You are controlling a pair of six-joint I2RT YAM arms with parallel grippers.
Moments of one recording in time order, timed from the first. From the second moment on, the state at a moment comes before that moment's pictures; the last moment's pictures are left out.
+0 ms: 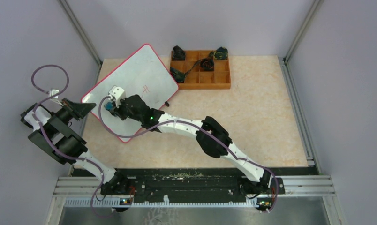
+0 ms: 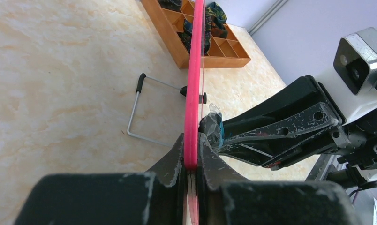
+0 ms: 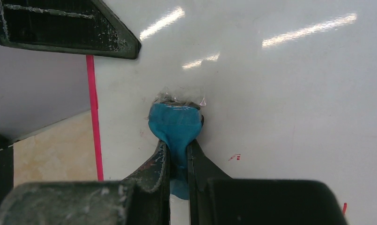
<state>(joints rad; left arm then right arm) 0.91 1.80 1.38 -1.50 1.52 1.36 1.14 2.48 2.17 0.22 0.02 0.00</state>
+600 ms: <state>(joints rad) 0.91 1.80 1.38 -1.49 1.52 1.35 0.88 2.35 1.92 0.31 -0.09 0.09</state>
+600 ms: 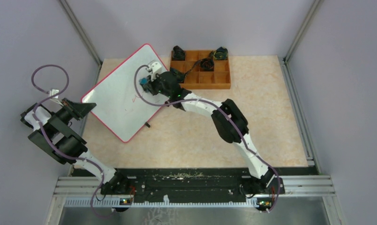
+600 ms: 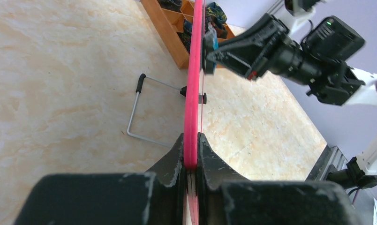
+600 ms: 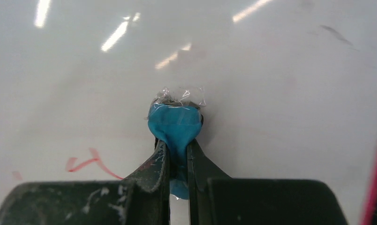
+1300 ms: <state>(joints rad) 0.91 1.79 1.38 -1.50 1.52 1.35 0.88 2.32 1.85 0.31 0.13 0.04</state>
